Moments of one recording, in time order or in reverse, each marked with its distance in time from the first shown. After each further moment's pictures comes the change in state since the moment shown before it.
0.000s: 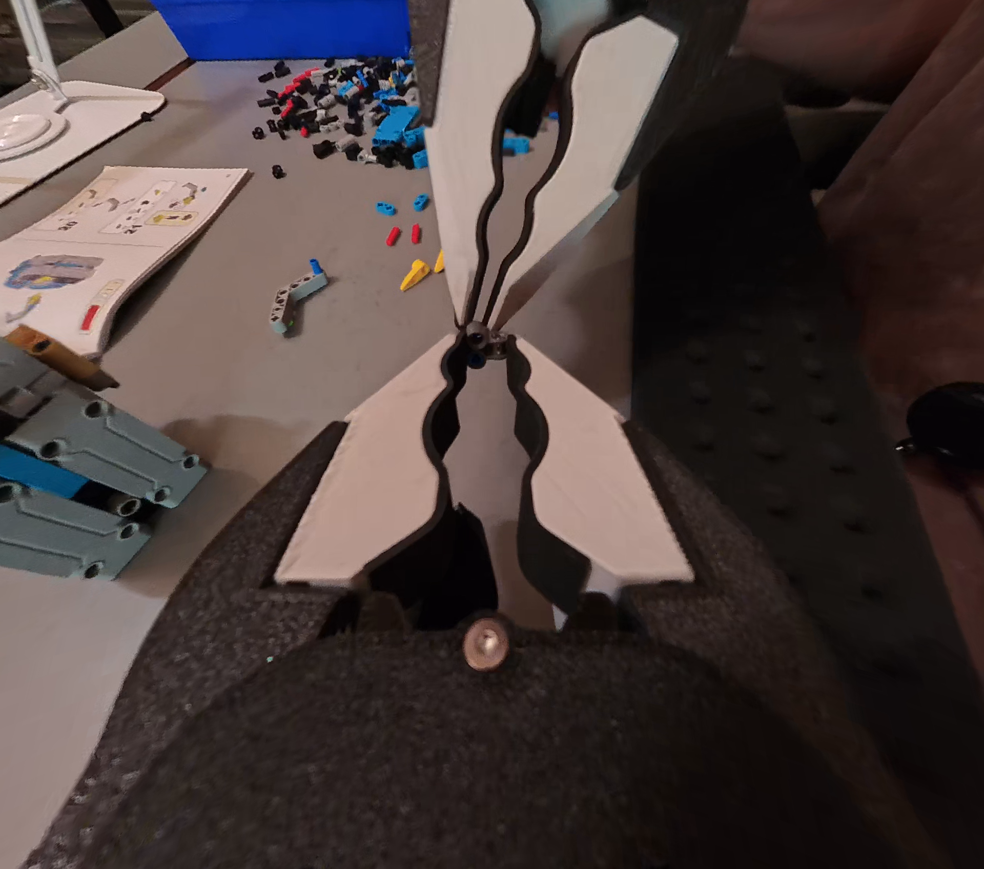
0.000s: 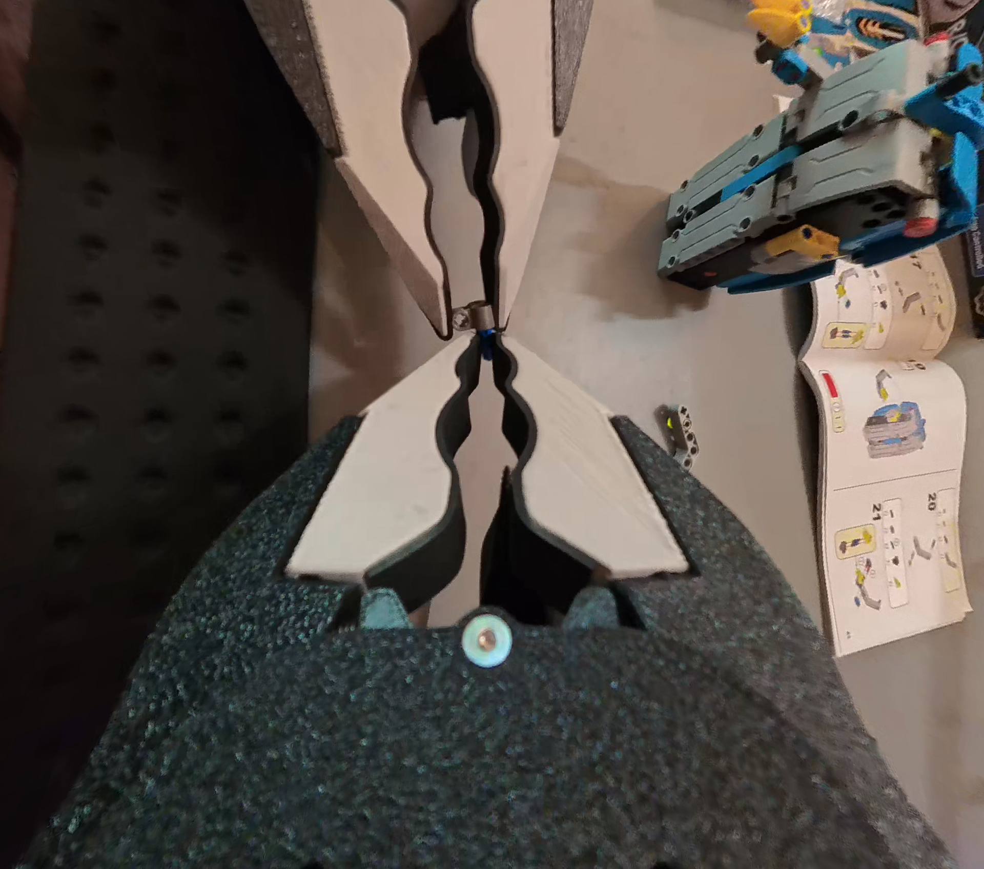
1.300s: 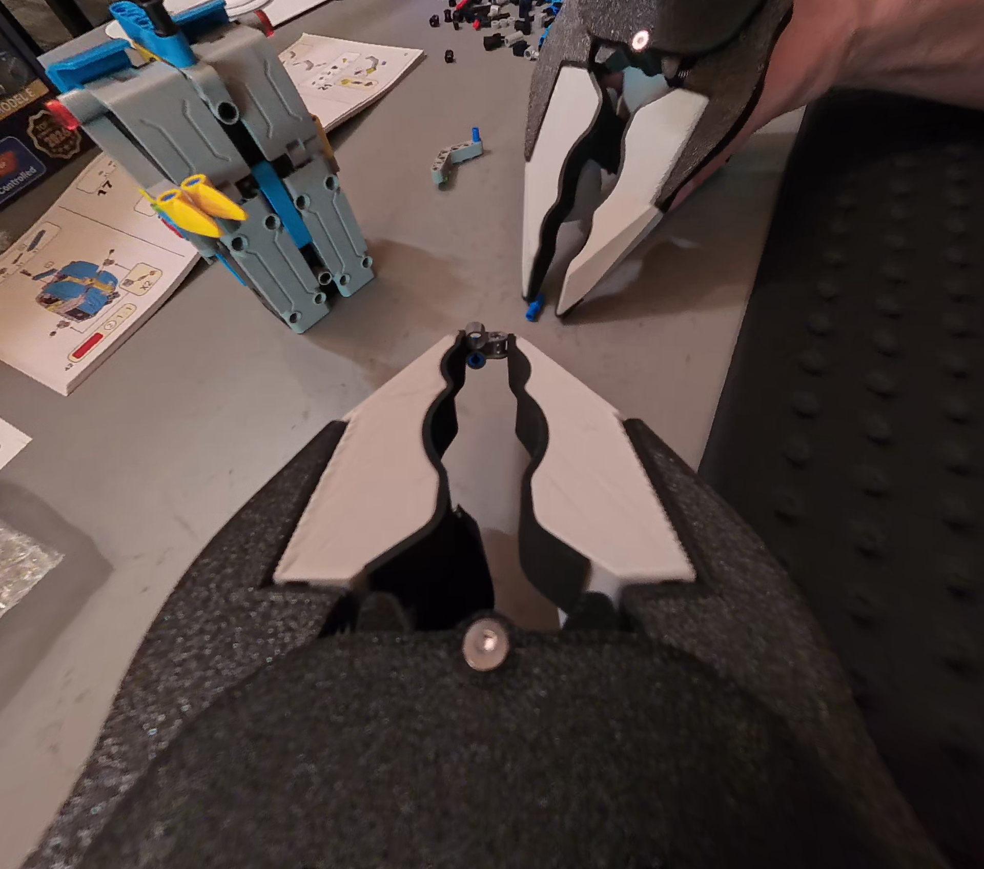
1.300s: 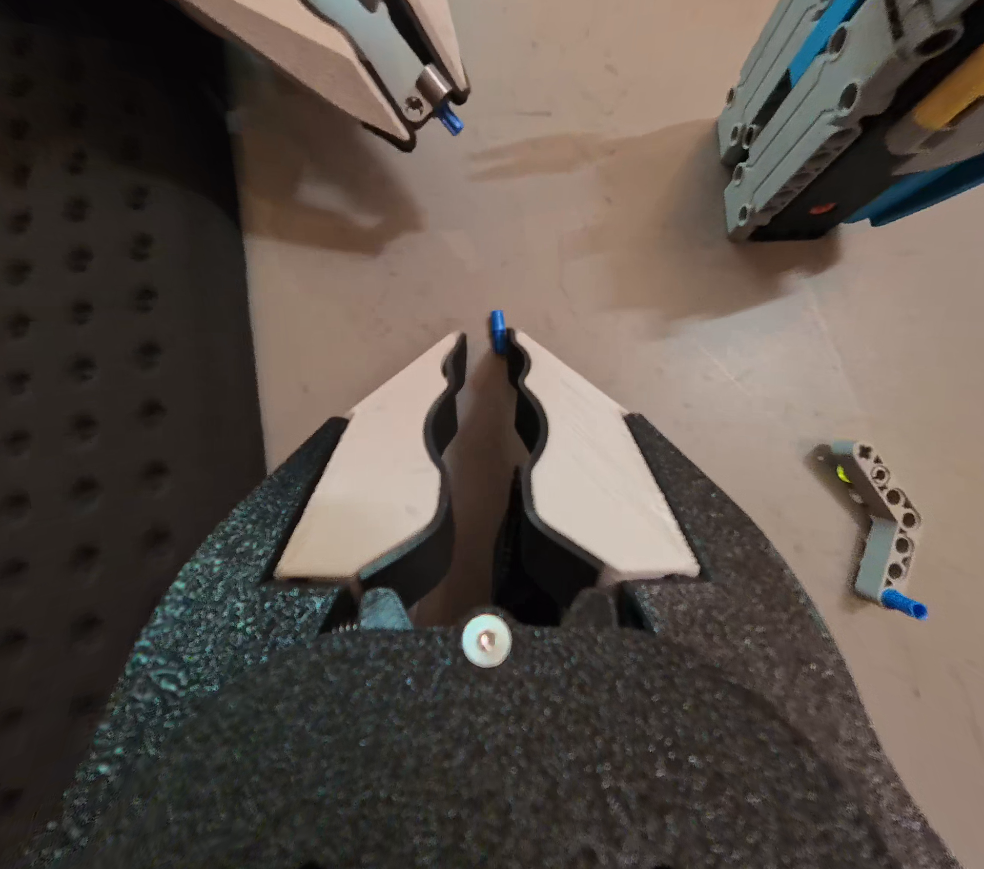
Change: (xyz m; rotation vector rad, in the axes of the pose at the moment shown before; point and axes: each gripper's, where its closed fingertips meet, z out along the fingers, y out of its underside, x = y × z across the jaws) left arm -0.048 0.045 -0.071 -0.071 -0.235 -0.136; right arm 0.006 0.004 0.065 0.086 -0.132 0.395
